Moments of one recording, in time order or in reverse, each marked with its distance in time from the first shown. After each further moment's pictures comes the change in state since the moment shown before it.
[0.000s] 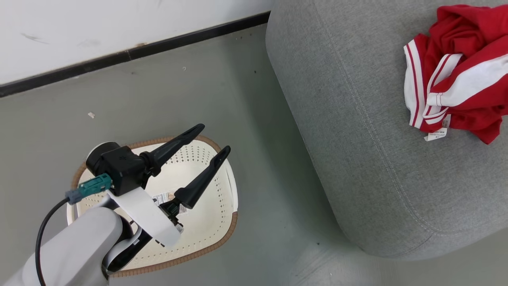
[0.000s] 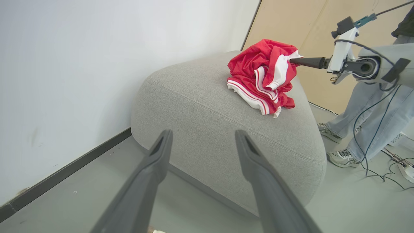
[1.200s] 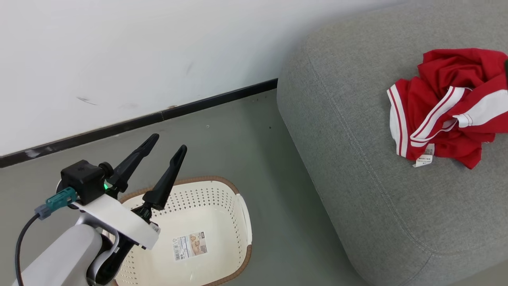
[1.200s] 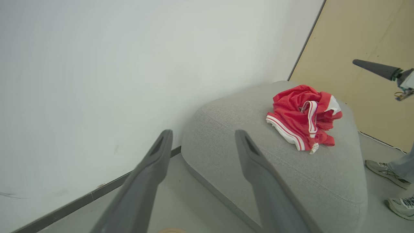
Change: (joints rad) left arm 0.139 -0.030 0.147 0.105 -0.071 0.057 -0.055; right arm 0.069 -0.043 0.093 -0.216 0.008 0.000 -0.069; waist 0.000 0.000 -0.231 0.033
